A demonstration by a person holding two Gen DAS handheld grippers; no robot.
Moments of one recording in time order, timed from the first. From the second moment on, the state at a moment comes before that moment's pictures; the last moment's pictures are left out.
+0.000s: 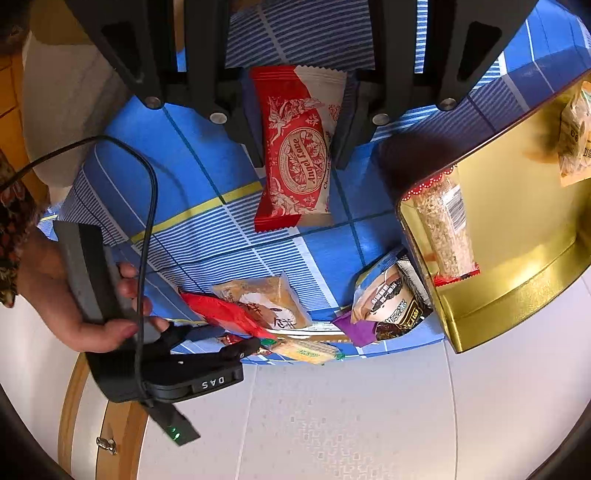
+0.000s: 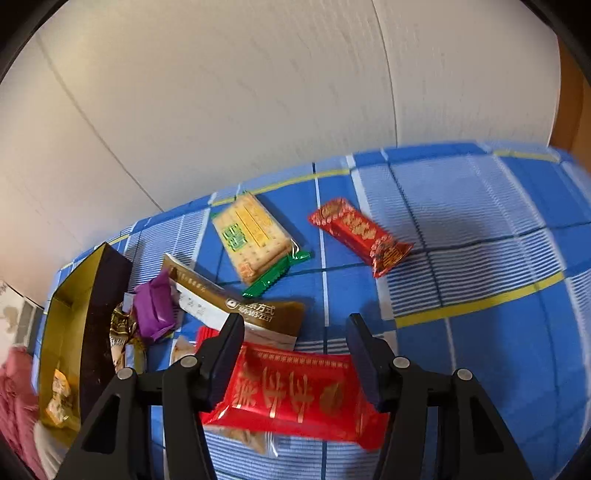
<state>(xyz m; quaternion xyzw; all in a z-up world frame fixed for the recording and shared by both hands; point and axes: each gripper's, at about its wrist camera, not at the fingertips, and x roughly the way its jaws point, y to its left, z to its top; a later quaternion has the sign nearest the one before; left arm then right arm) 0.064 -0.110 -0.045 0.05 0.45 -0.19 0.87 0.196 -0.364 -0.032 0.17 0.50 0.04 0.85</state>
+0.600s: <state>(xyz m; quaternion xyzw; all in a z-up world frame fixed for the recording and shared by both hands) 0.060 -0.105 -0.045 0.03 0.45 -0.19 0.87 0.091 -0.354 -0.011 0.14 0.53 0.12 0.82</state>
